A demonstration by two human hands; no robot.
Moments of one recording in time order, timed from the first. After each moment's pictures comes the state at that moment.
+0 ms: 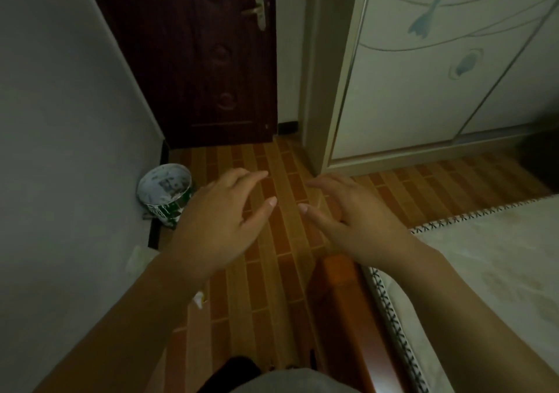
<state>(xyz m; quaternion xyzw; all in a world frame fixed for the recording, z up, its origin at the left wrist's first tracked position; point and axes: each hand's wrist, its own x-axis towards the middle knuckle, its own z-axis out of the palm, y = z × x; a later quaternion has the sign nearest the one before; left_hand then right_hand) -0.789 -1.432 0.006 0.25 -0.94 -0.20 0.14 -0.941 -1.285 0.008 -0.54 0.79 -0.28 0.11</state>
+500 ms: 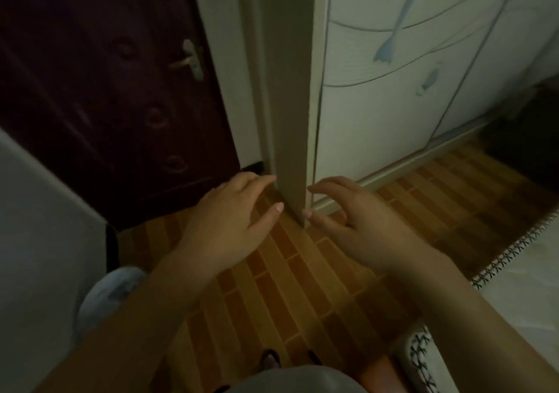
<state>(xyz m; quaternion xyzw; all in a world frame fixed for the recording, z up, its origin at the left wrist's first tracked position) -1.080 -1.691 0.013 0.11 -0.97 -0.18 0.08 -1.181 -1.509 0.003 -0.43 0.84 -0.32 0.06</state>
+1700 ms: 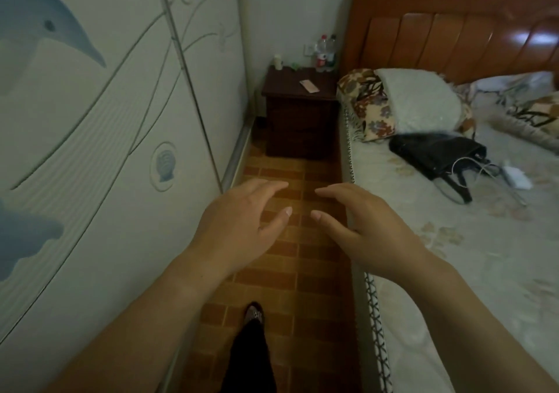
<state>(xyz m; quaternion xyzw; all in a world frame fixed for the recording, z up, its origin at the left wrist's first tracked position) -1.836 -1.407 -0.008 -0.38 -0.89 -0.24 0.04 -1.739 -1.229 0.010 0.04 0.96 -0.27 -0.08</state>
